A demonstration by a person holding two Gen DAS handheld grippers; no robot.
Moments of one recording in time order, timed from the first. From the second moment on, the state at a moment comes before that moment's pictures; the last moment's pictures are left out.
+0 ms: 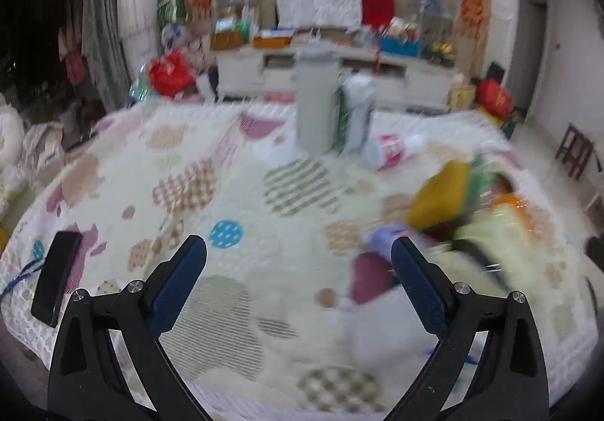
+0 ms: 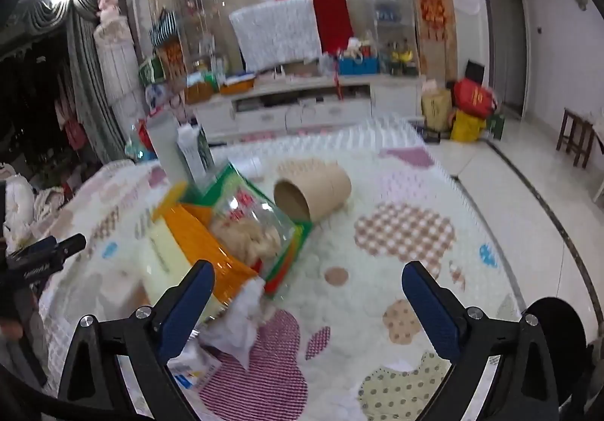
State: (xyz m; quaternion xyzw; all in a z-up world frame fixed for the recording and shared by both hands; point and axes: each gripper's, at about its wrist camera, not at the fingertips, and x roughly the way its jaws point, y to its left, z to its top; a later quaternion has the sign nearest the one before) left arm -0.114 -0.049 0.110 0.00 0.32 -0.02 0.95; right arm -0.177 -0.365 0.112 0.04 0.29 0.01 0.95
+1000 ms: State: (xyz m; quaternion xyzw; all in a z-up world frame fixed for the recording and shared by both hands) left arm -0.175 -0.110 0.146 -0.01 0.22 -0.06 0.97; right arm -0.220 -0.358 0.173 0.02 0.21 -0.01 0.98
